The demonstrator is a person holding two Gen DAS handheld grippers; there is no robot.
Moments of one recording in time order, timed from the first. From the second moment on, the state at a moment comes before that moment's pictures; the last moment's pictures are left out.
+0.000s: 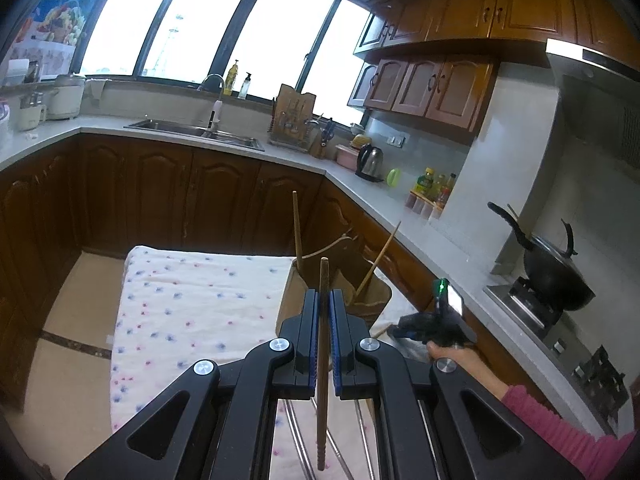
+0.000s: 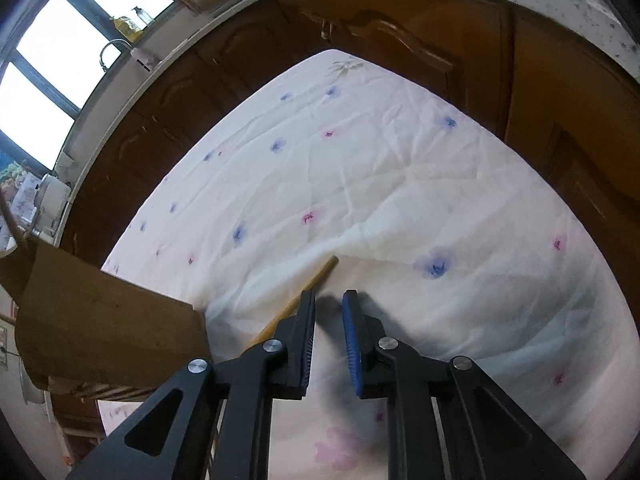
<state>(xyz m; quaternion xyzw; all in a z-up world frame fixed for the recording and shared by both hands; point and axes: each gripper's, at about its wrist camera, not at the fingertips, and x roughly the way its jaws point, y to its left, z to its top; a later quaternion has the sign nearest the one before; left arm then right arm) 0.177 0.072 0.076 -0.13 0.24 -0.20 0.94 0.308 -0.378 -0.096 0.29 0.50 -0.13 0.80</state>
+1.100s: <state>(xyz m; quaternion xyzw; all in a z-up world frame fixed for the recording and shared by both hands) 0.172 0.073 0.077 -0.12 0.24 -0.19 0.94 0.266 -0.357 -0.058 0.24 0.43 -0.05 0.87</state>
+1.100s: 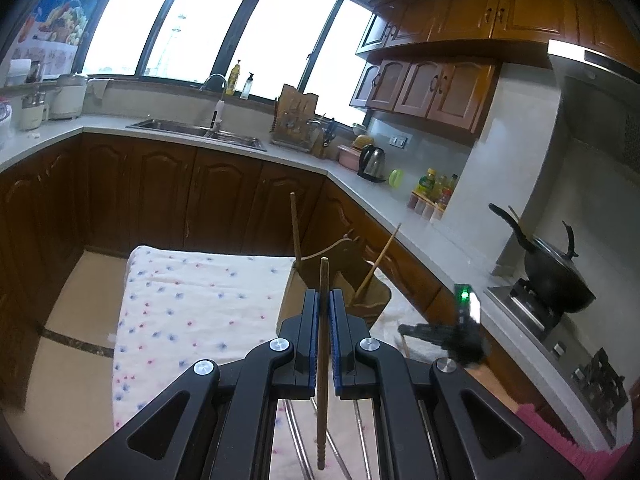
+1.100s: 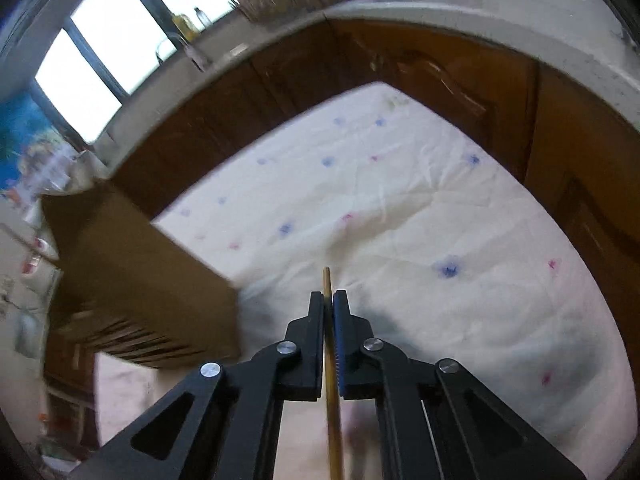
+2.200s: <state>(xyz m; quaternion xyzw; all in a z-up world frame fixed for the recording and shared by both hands) 0.177 0.054 0.088 -0.11 0.23 -0.19 0.95 0.197 -0.313 0.104 0.21 0.23 0.07 0.95</state>
